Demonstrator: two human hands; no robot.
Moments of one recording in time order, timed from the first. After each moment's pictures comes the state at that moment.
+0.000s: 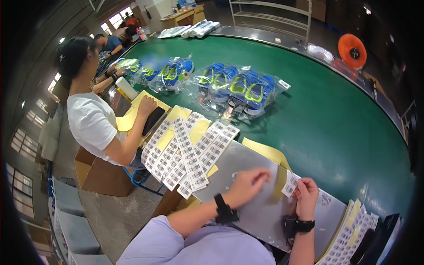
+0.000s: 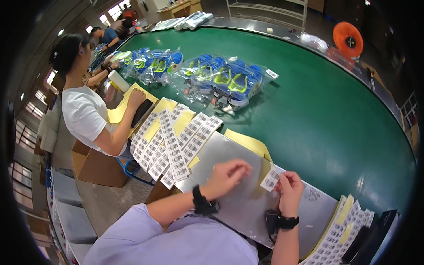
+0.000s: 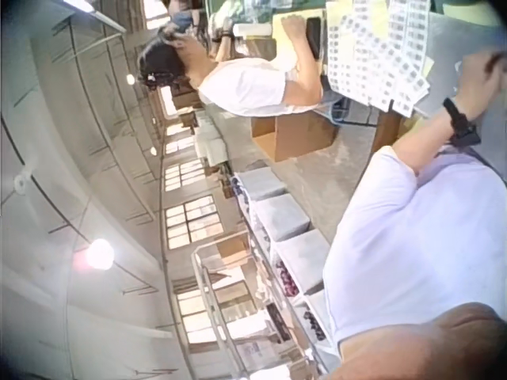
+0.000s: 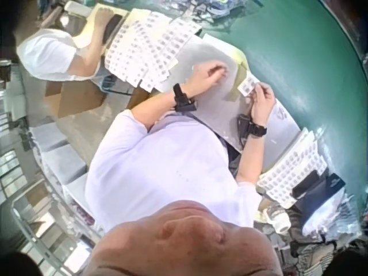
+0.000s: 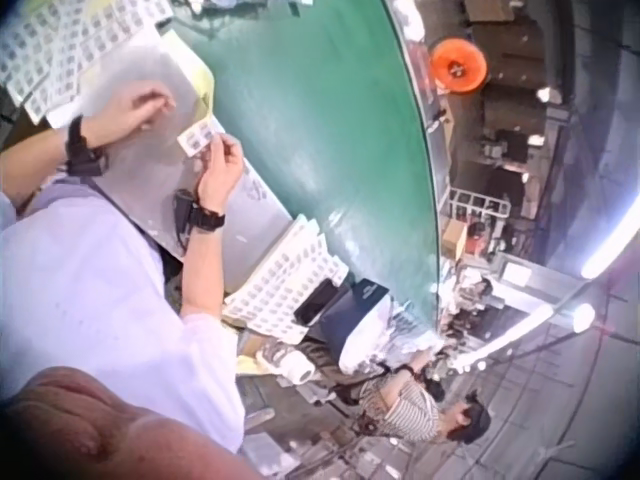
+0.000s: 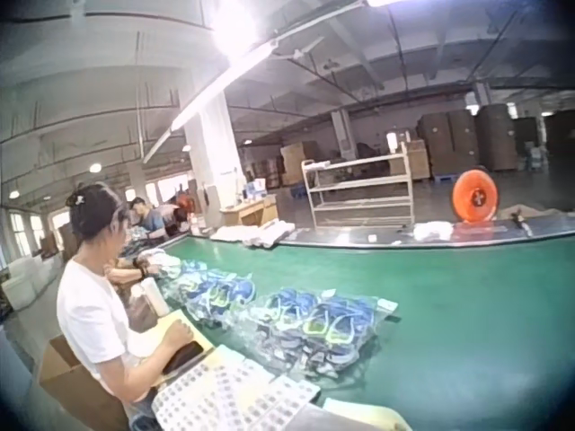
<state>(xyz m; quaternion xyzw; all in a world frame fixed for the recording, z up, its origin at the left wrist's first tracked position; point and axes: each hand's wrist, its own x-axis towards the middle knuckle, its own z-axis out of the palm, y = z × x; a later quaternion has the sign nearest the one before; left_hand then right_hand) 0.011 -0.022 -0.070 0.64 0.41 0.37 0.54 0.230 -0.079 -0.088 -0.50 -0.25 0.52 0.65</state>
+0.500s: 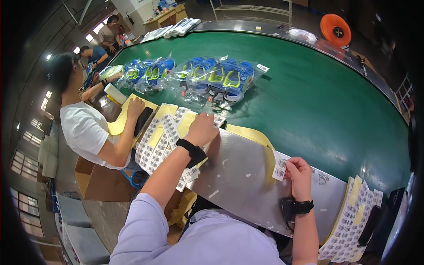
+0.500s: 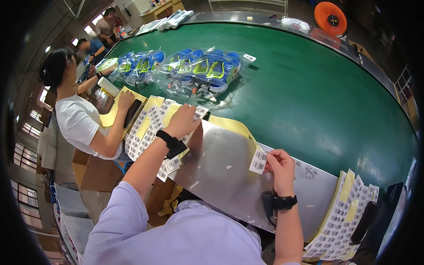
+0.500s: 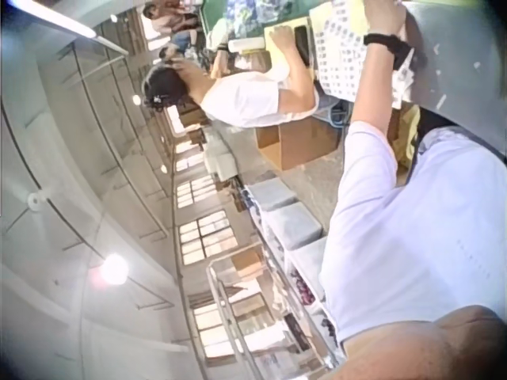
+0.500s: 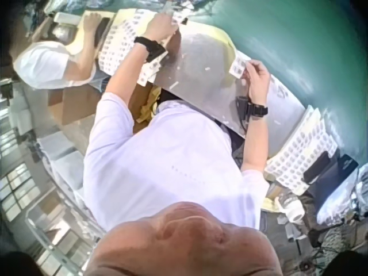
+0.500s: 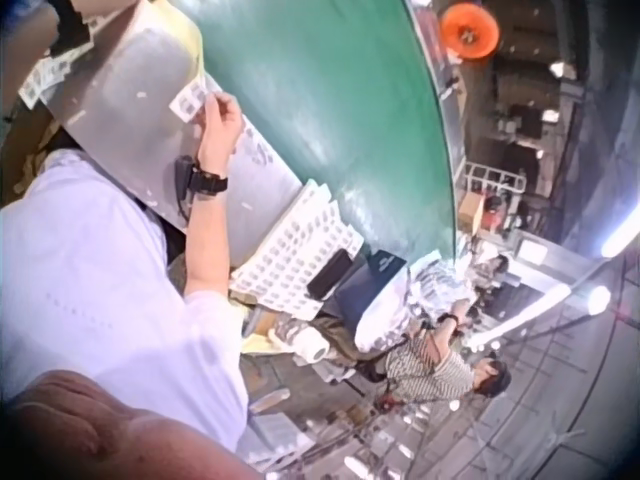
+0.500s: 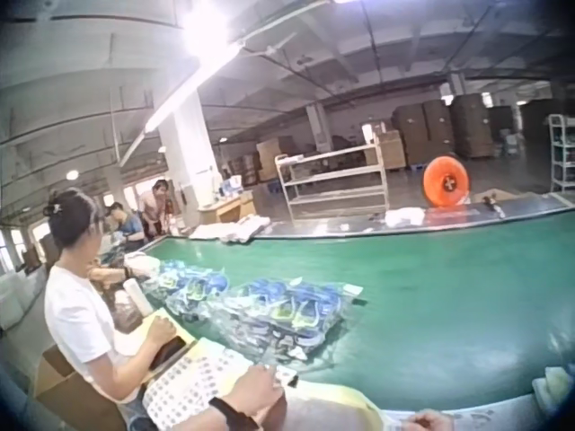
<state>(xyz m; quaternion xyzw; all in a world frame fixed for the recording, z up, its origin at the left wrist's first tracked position) -0.071 0.113 -0.056 0.83 0.55 0.08 0.05 0.235 -0.081 -0.090 -0.49 -0.29 0.55 0.61</state>
